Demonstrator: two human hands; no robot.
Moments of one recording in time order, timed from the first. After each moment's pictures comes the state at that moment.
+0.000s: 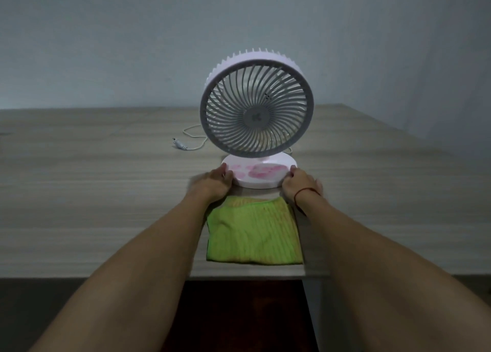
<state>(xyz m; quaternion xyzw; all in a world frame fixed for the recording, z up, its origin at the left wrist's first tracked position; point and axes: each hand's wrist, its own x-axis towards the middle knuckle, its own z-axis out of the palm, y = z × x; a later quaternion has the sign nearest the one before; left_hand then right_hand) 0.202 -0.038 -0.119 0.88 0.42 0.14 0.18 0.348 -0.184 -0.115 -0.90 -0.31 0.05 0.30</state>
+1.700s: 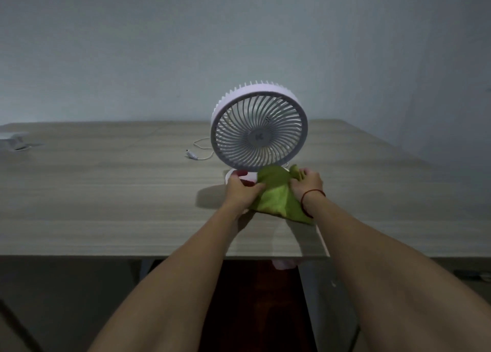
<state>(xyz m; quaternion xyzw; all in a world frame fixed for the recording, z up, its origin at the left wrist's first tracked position) 0.191 -0.142 -0.100 0.68 0.37 0.37 0.51 0.312 -0.236 -0.083 -0.80 -0.22 0.08 0.55</state>
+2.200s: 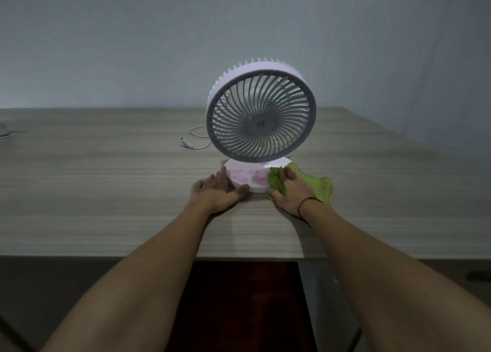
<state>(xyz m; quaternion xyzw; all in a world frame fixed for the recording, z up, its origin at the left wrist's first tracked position) 0.161 -0.078 -0.122 0.90 0.40 0.11 0.13 0.321 -0.214 -0.119 -0.85 -0.49 0.02 0.18</state>
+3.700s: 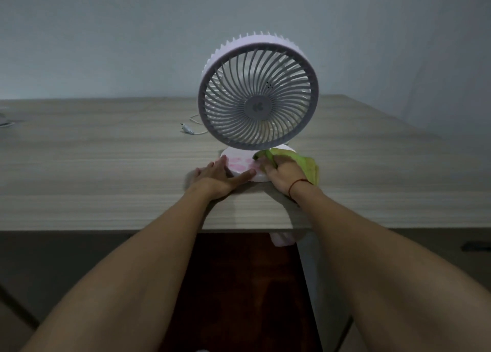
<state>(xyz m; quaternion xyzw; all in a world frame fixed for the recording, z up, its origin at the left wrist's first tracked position) 0.143 -0.101 -0.117 0.89 0.42 0.11 0.15 0.285 -0.216 -0.111 -0.82 -0.46 0.05 0.34</state>
